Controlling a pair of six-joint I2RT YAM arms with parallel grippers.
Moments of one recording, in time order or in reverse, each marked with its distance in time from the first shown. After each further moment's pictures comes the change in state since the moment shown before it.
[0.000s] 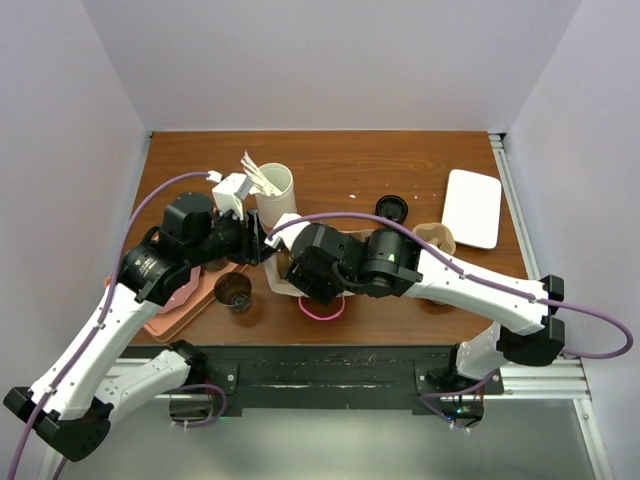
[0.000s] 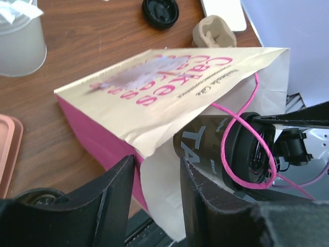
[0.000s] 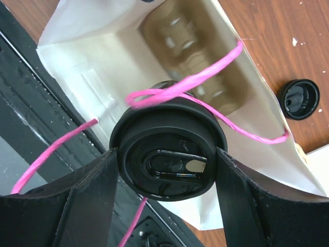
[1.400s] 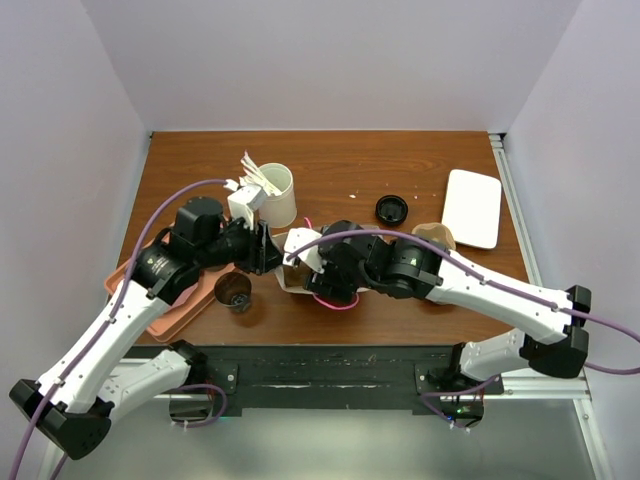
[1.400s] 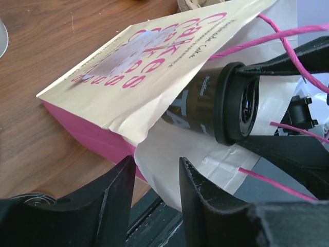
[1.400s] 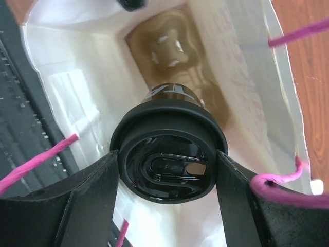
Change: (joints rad) left arm 0.000 0.016 -0.079 0.032 0.123 0.062; right arm -0.095 -0.166 -0.293 0.230 -0.127 -0.373
